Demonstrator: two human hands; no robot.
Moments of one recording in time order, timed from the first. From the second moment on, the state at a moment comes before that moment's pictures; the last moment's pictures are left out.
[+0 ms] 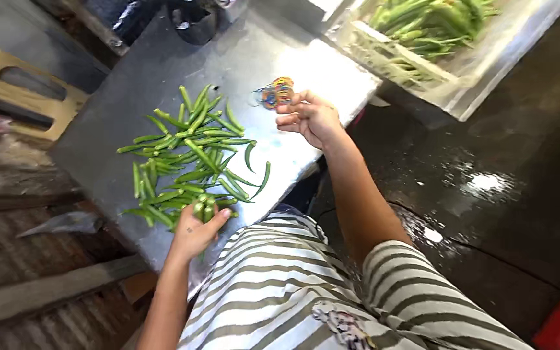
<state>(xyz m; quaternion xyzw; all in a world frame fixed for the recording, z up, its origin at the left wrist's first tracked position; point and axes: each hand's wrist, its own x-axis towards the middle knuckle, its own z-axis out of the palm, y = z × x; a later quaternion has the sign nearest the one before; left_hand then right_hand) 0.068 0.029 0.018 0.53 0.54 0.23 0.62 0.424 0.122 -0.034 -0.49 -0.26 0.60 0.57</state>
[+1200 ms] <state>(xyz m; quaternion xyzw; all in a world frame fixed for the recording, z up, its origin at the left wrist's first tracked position) 0.105 0.064 0.039 0.74 0.55 0.08 0.37 0.274 0.065 0.007 -0.27 -0.65 0.48 0.52</state>
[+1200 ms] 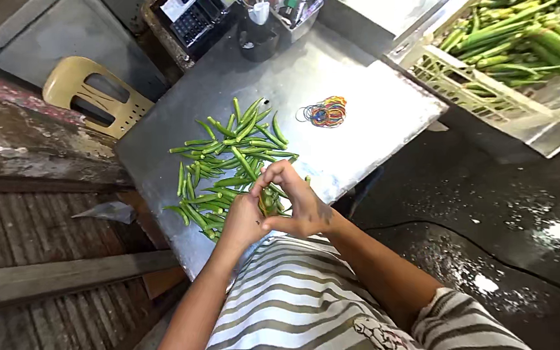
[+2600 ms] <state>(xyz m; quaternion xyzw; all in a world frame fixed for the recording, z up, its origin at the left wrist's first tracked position) 0.038 0.036 -0.005 0.49 0.58 0.26 0.60 0.331 0.160 -0.075 -0.65 -0.66 0.27 0.25</state>
